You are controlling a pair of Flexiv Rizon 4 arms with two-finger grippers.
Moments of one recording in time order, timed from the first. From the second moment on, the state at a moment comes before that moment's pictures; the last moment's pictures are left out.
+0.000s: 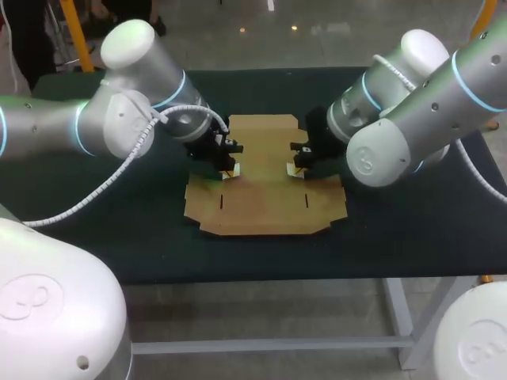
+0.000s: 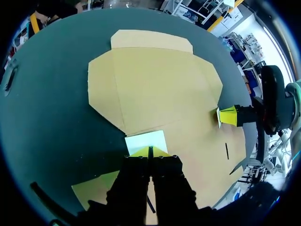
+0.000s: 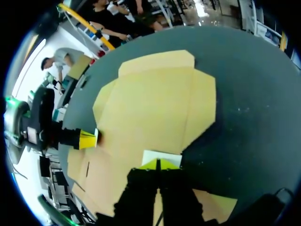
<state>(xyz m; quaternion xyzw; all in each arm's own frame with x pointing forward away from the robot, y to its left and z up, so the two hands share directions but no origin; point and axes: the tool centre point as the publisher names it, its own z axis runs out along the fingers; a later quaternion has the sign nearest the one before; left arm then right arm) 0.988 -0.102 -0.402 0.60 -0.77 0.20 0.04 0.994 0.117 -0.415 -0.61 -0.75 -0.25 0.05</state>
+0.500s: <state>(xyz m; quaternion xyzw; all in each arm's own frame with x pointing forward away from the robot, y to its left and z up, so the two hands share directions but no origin) 0.990 -0.101 -0.411 0.62 -0.77 0.18 0.05 0.995 0.118 -0.428 -0.63 -0.74 -0.22 0.05</state>
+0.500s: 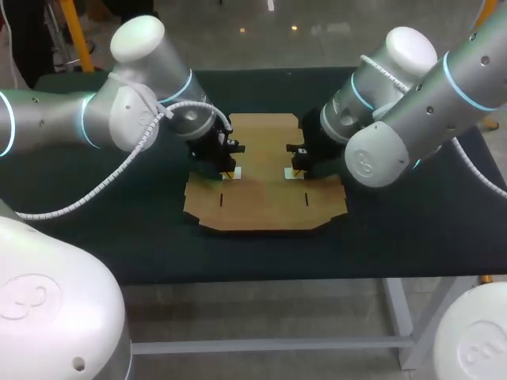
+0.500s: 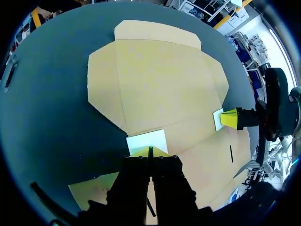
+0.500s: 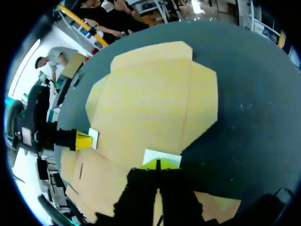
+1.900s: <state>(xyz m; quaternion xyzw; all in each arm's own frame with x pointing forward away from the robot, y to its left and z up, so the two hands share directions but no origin) 0.981 -0.061 -0.341 0.67 -0.72 0.18 0.07 0.998 0.036 -0.380 -0.68 -0.69 -0.24 0.09</state>
